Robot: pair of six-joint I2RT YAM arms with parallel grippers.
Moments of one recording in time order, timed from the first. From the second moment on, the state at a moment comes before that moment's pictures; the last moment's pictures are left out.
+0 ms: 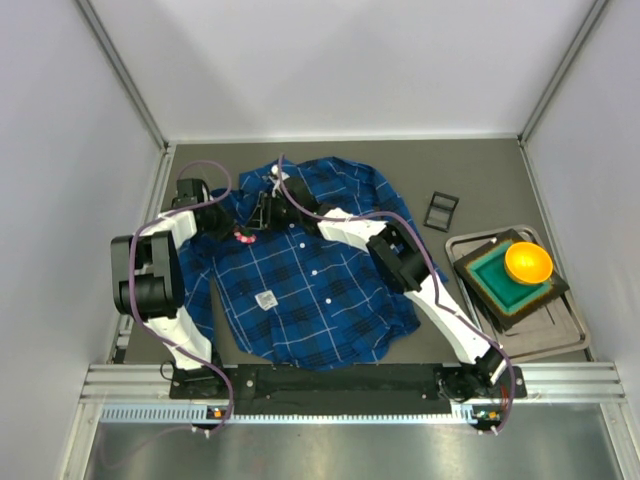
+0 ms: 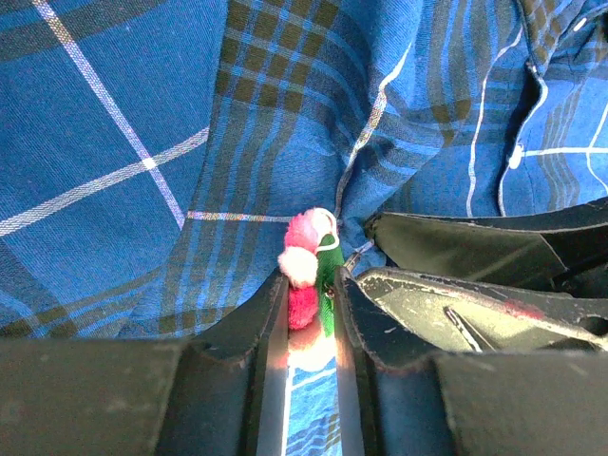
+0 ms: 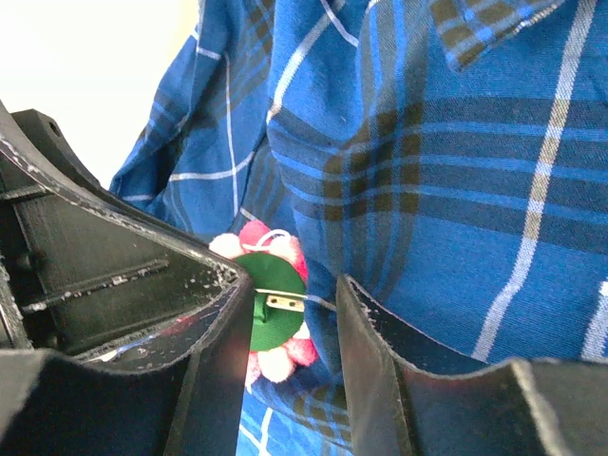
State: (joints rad) left arm 0.12 1.76 1.06 -0.27 0.30 -0.60; right arm 0.81 2.64 2.13 0.09 -0.36 0.76
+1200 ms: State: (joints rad) left arm 0.02 1.66 0.92 -0.10 0.18 -0.46; right arm 0.80 2.60 2.06 0.07 -0.39 0.82
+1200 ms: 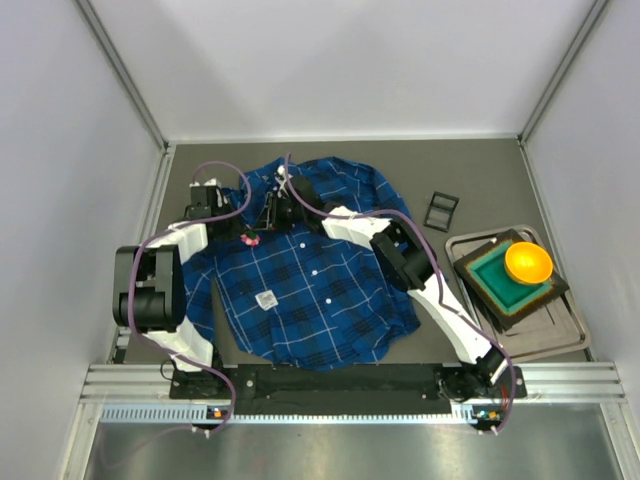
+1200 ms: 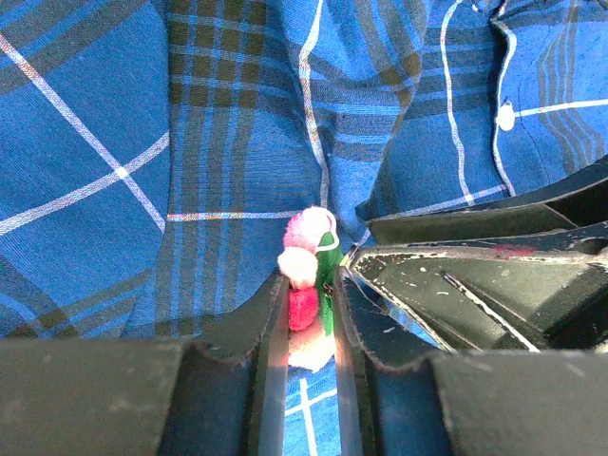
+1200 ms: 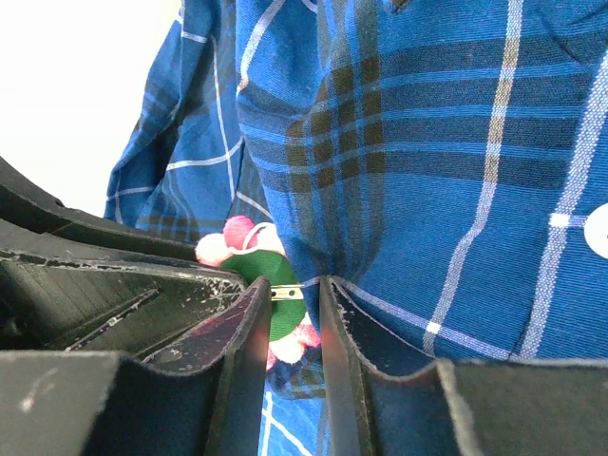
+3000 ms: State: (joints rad) left arm 0.11 1.65 0.85 -0.05 0.26 -0.82; right arm 0.80 2.60 2.04 0.11 -0.39 0.82
